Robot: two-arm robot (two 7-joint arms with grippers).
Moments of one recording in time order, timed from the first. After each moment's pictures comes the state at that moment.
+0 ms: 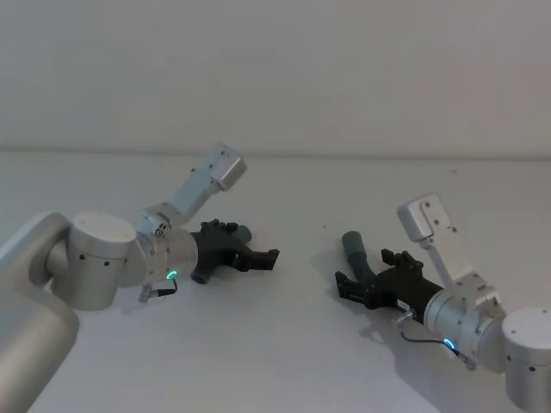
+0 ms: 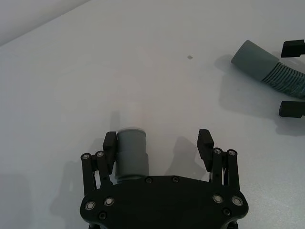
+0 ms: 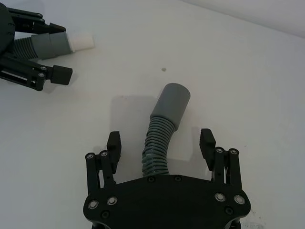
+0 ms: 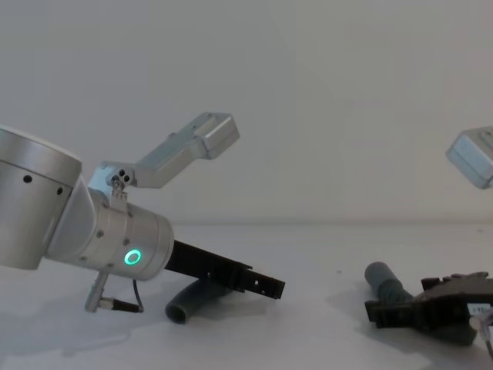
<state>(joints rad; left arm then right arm) -0.57 0.24 0.55 -1.25 -0.25 0.54 -0.43 0.20 0.33 -0.33 -1.55 0.17 0.46 0.28</state>
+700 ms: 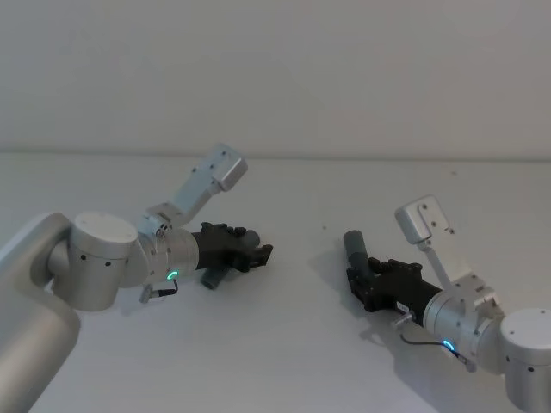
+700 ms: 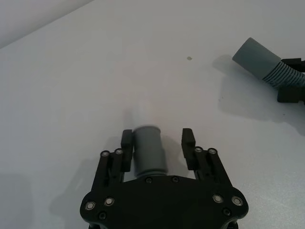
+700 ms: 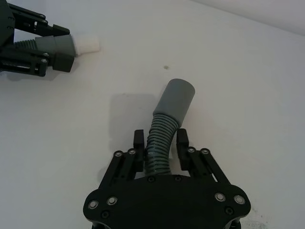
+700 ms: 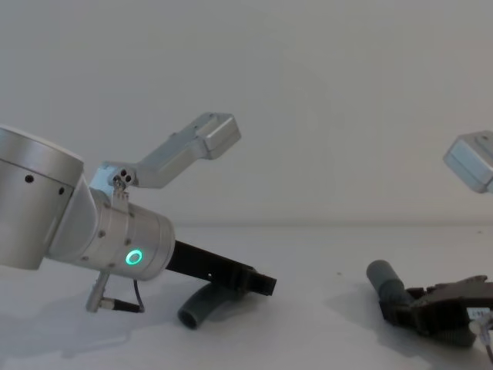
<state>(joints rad) -0.57 0.23 0.55 -1.25 -0.25 0.54 -0.43 0.20 0.33 -0.34 -1.54 0.16 0.47 0.28</state>
